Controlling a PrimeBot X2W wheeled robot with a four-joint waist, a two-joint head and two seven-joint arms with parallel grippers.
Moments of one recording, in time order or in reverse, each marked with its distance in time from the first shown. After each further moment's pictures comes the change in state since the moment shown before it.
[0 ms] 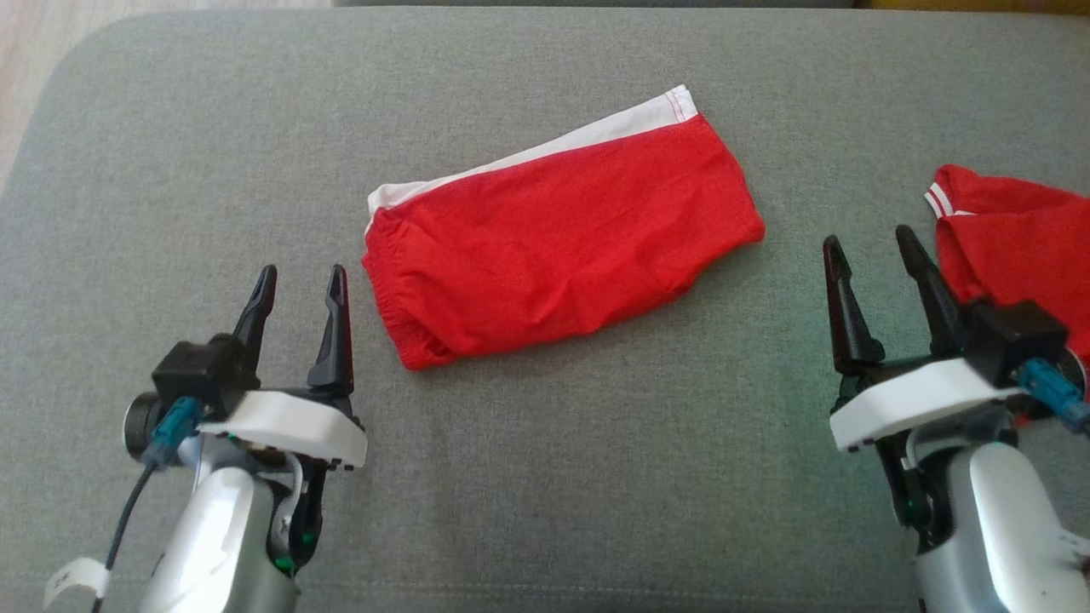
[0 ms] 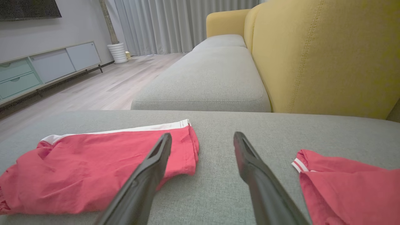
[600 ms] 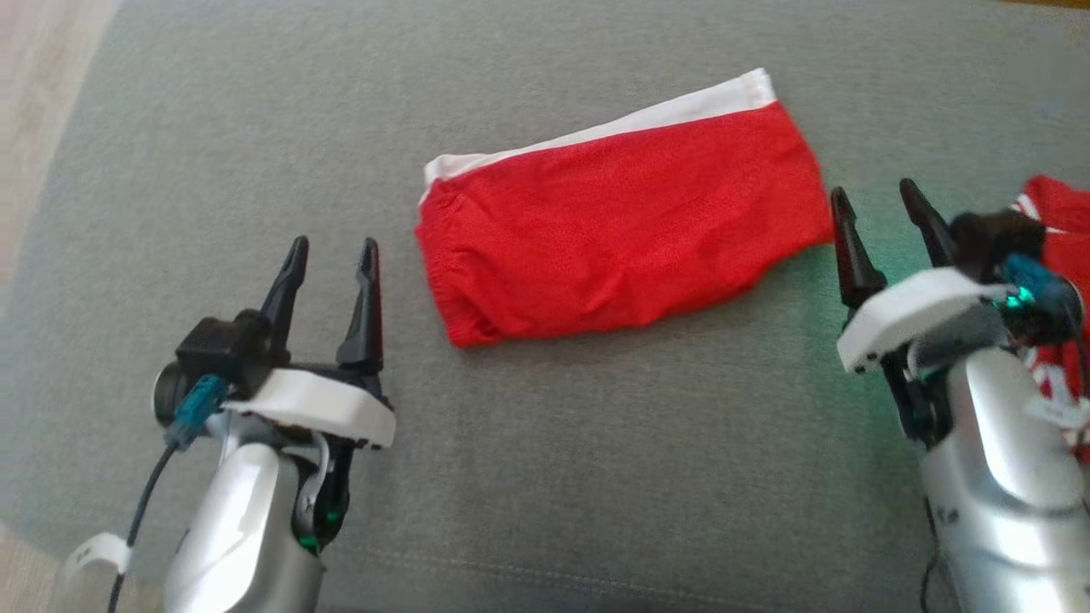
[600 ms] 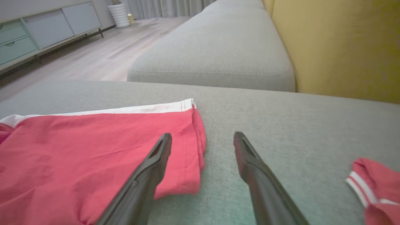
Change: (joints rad) left arm -0.035 -0.040 -0.013 -0.013 0.009 -0.028 0.000; right arm -0.230 -0.051 0.002 0.315 -0.009 0.000 0.026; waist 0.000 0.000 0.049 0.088
